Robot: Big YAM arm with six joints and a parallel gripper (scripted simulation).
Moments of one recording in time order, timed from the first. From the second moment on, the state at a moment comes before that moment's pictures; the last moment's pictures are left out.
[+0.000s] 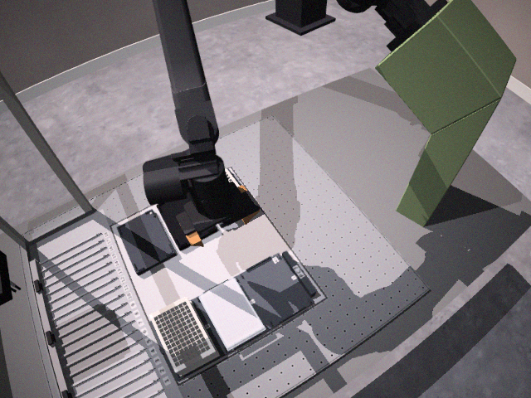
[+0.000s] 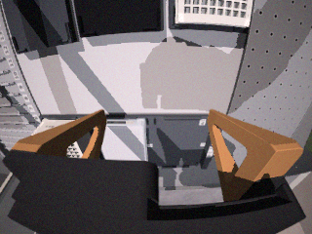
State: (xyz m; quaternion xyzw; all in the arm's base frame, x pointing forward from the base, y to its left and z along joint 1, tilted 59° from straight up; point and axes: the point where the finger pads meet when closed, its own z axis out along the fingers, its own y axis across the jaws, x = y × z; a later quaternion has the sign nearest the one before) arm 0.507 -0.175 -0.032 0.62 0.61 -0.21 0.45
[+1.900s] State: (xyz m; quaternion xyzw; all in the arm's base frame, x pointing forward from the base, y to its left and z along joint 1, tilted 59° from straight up) arm 0.440 -0.305 0.031 0.61 0.62 -0.22 0.44
